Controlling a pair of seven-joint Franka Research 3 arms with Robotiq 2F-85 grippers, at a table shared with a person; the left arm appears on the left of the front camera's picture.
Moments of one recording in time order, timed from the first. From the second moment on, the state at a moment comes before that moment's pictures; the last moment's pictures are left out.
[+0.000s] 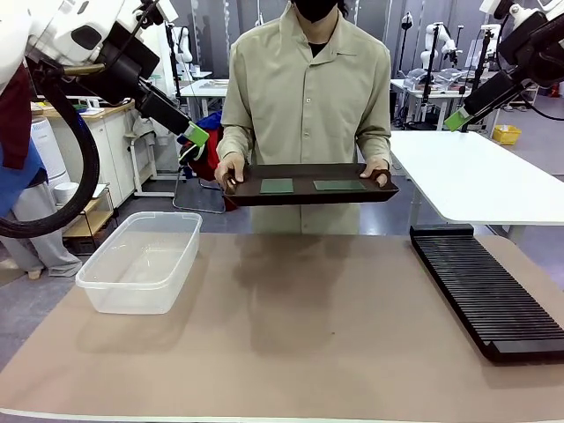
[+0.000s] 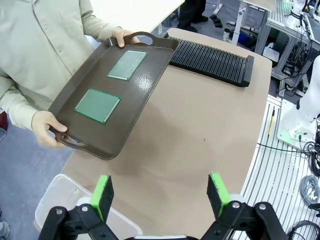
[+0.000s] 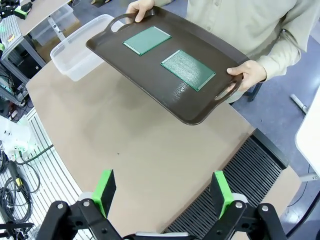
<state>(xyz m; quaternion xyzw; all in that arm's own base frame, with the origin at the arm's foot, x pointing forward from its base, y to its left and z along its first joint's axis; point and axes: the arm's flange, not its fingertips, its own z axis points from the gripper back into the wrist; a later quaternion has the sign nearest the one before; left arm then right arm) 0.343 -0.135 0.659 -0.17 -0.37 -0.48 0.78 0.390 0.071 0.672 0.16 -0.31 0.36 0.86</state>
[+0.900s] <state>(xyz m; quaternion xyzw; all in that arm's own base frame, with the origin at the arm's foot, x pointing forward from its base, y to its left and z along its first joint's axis) 0.343 -0.135 0.659 -0.17 -0.37 -0.48 0.78 0.390 0.071 0.672 0.16 -0.31 0.36 0.86</state>
